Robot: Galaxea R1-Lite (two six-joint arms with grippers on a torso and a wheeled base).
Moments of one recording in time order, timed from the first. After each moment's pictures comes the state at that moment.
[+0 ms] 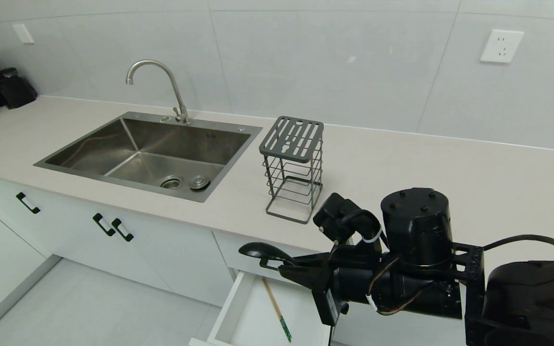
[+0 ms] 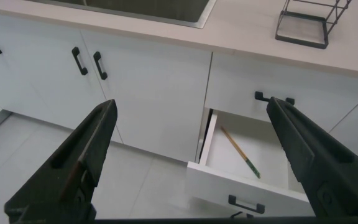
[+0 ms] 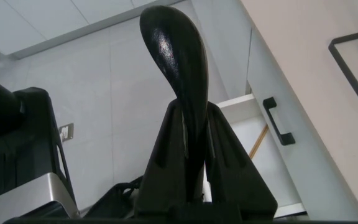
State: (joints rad) left arm 0.00 0.00 0.00 0.00 0.03 -0.04; right arm 0.88 1.83 -0.82 -0.72 0.24 -0.02
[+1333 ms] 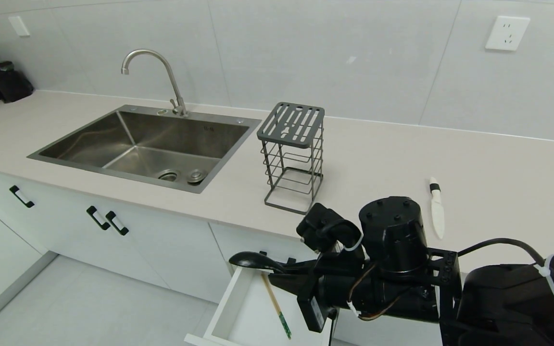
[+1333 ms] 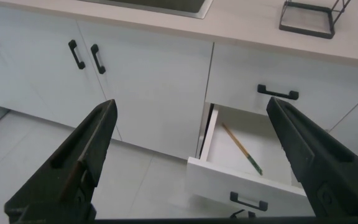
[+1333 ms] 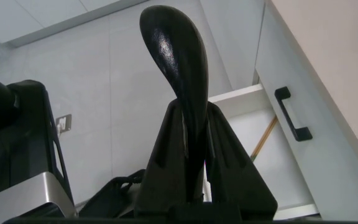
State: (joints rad) left arm 0.00 0.00 0.00 0.00 0.03 -0.04; right arm 0.91 1.89 -0.86 -0.72 0.23 -0.03
